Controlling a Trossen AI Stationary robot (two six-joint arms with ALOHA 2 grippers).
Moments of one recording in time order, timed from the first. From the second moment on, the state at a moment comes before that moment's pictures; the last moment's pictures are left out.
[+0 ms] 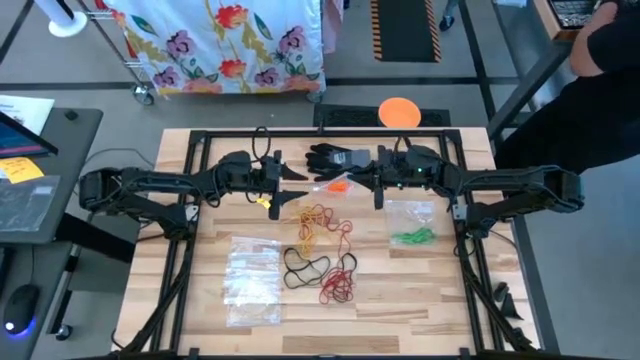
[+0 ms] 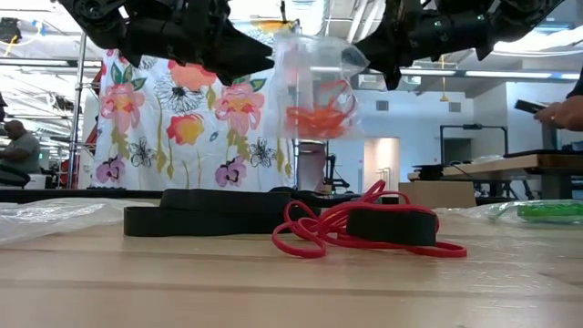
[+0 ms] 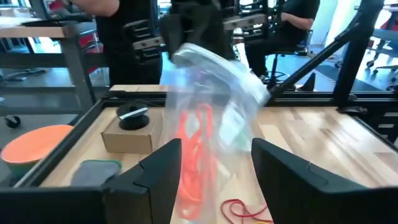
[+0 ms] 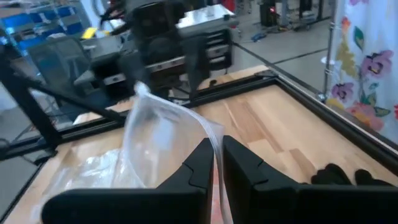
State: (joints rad) left arm 0.28 1.24 0.60 0.54 0.26 0.06; right arm -0.29 1.19 0.64 0.41 -0.16 0.19
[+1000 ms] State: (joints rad) left arm 0.25 1.31 0.60 0.72 0.15 0.06; right arm -0.32 1.19 0.65 0.47 -0.16 0.21
